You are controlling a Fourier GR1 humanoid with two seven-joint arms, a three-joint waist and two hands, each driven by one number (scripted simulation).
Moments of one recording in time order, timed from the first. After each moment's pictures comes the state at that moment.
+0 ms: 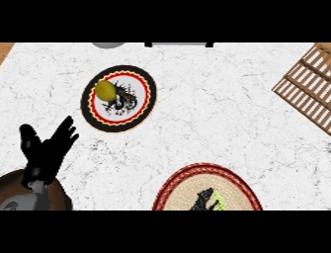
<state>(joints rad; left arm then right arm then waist) -0.06 0.16 0.10 -1.35 0.09 -0.03 0.28 -0.95 -0.76 -0.49 -0.97 0.96 0.08 0.57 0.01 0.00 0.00</state>
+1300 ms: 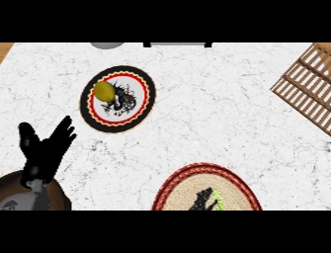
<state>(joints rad) -0.07 0.16 0.12 -1.34 0.09 -0.03 0.30 -1.00 -0.76 -0.69 -1.02 0.70 -0.21 0.59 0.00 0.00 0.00</state>
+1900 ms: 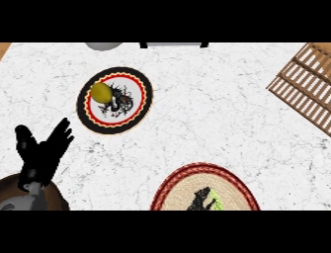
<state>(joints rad) -0.05 0.16 0.13 -1.35 0.09 -0.03 0.30 -0.86 -0.91 -0.83 -1.19 0.70 -0.33 0.71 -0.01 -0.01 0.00</state>
